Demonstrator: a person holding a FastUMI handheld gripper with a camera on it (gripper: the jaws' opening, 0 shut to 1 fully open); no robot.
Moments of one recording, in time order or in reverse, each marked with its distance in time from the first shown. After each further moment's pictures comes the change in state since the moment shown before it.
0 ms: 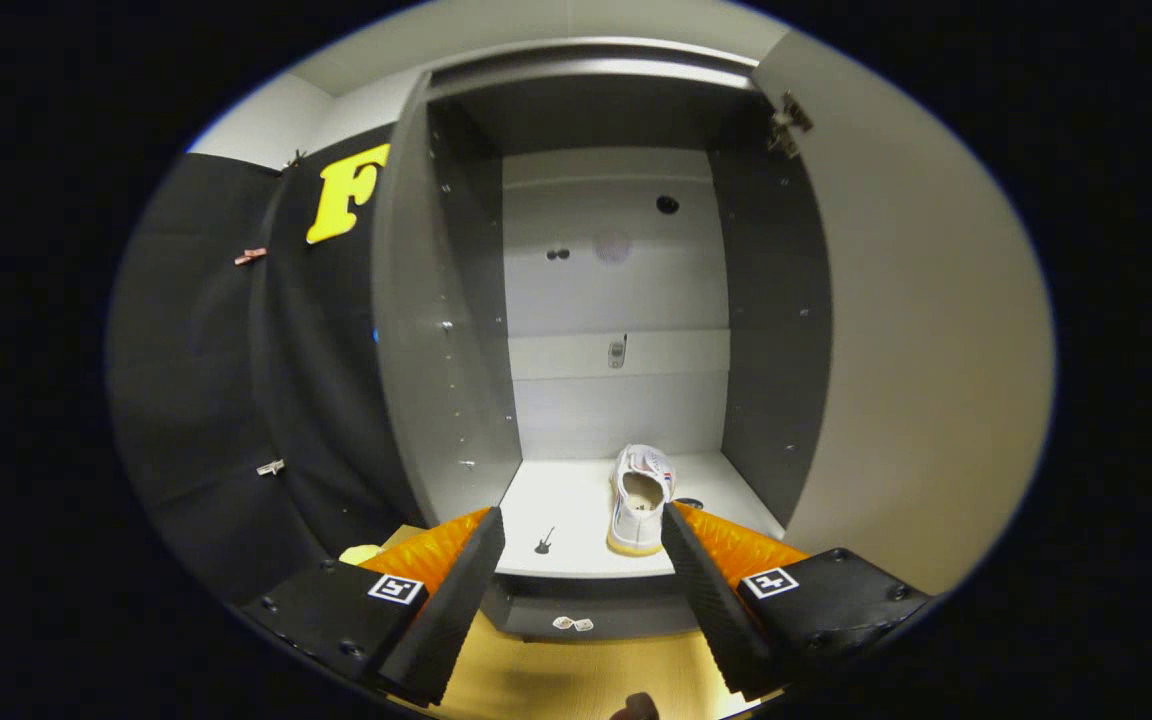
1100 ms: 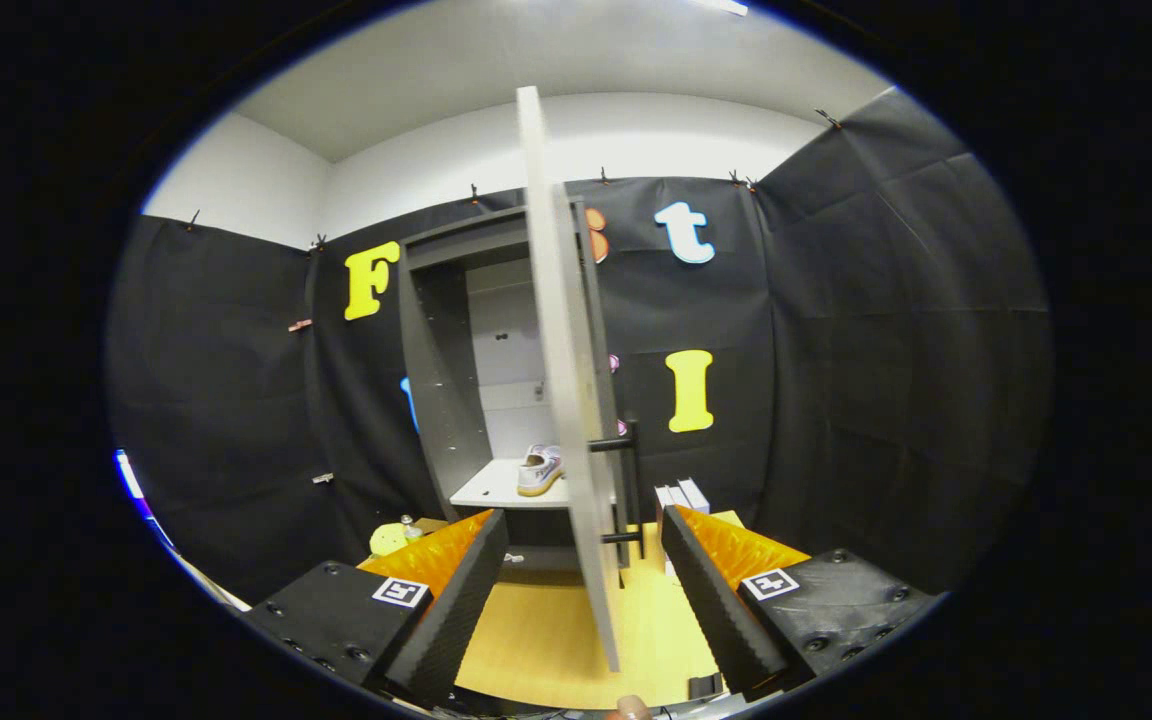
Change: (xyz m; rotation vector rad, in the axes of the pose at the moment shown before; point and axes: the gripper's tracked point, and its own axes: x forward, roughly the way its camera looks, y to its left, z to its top) arm -0.294 -0.229 0.032 0.082 -0.078 0.039
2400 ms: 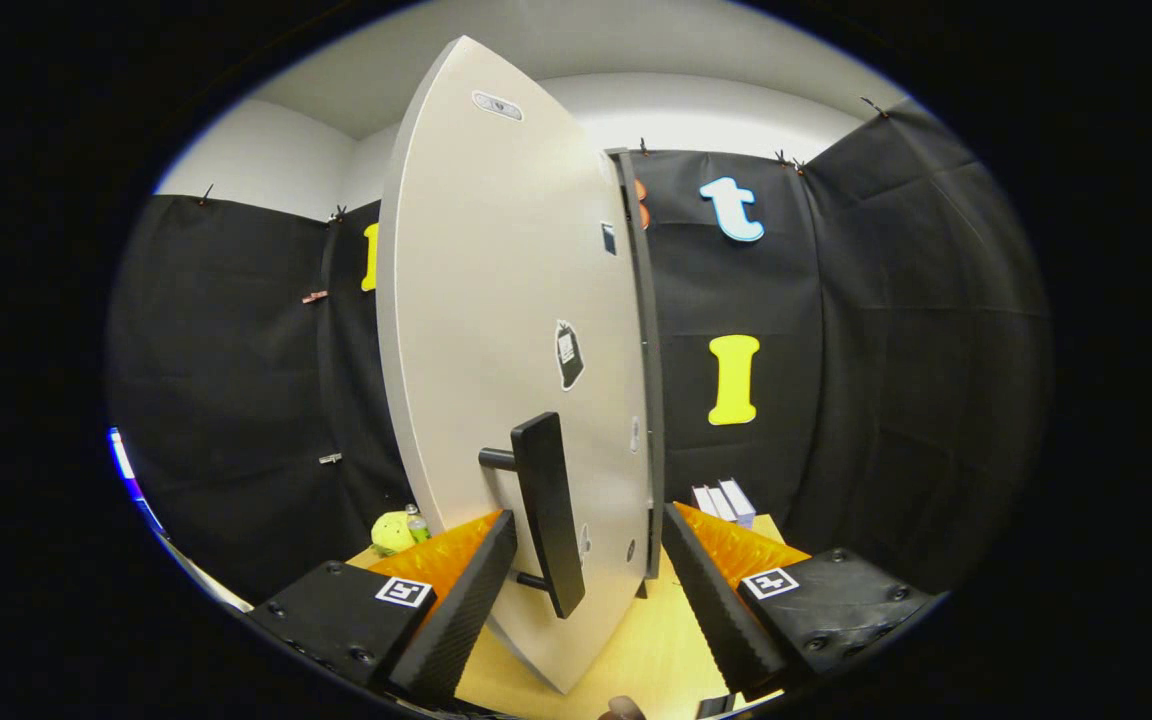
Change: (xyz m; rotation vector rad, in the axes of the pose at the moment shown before) arm 0.101 0.068 -0.034 -0.048 0.044 0.079
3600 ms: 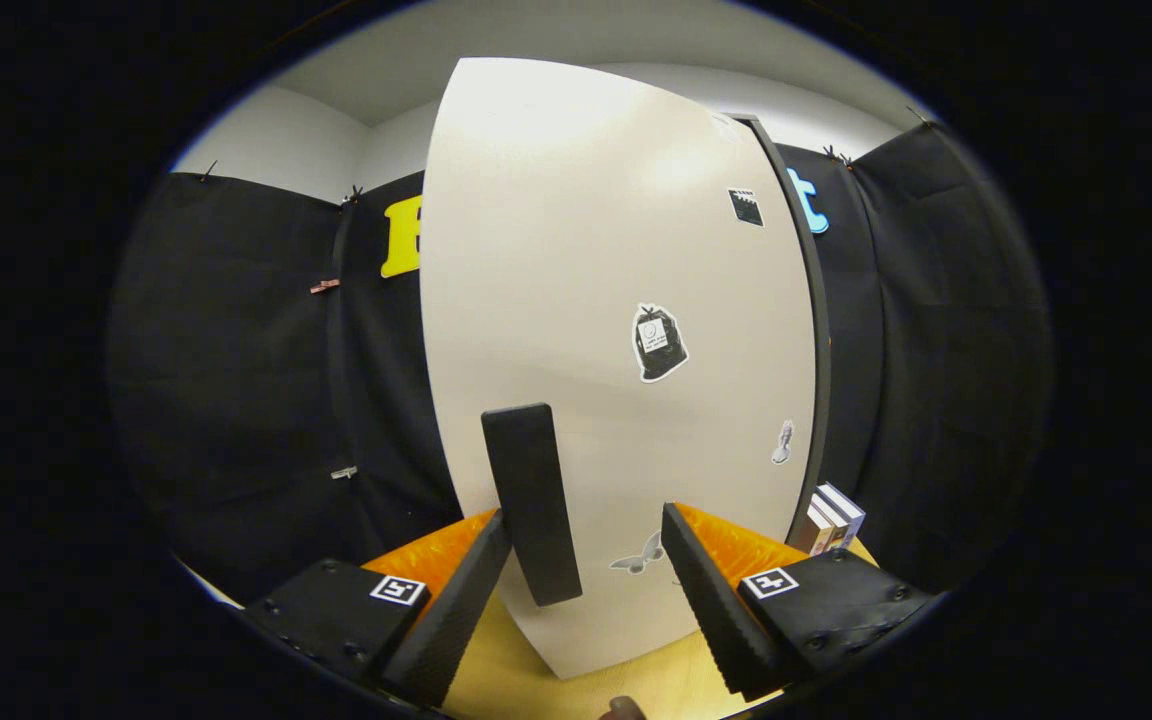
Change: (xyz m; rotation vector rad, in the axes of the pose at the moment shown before) arm 0.118 0.158 -0.027 0.008 0.007 0.042
